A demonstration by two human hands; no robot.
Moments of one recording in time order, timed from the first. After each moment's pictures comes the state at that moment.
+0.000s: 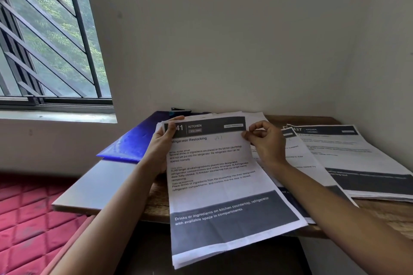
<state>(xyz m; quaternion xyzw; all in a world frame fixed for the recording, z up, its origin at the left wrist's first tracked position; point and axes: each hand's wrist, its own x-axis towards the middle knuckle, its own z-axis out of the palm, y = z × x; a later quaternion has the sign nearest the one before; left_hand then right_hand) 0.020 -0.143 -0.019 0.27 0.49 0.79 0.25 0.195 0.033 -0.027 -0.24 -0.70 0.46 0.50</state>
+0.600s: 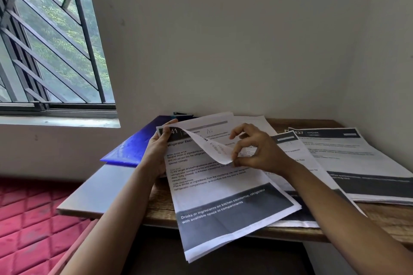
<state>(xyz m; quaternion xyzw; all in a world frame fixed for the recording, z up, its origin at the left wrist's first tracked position) 0.013 -0.148 -0.017 0.23 0.49 0.81 0.25 0.212 0.029 -0.006 0.05 -0.91 0.25 0.32</state>
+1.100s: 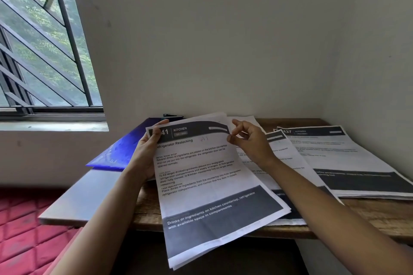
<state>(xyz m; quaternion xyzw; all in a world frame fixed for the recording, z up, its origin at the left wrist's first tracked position) 0.008 -0.147 -0.020 0.28 0.46 0.80 0.27 0.191 0.045 -0.017 -0.16 -0.78 0.45 0.40</state>
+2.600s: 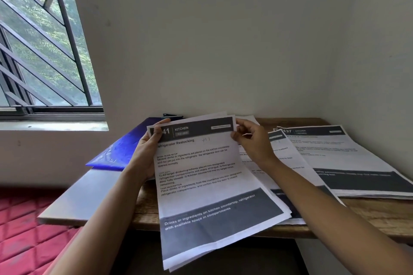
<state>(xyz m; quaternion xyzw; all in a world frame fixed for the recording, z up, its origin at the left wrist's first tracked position) 0.014 -0.147 -0.017 0.28 0.45 0.80 0.27 0.192 0.047 -0.019 -0.14 -0.77 0.43 0.44</state>
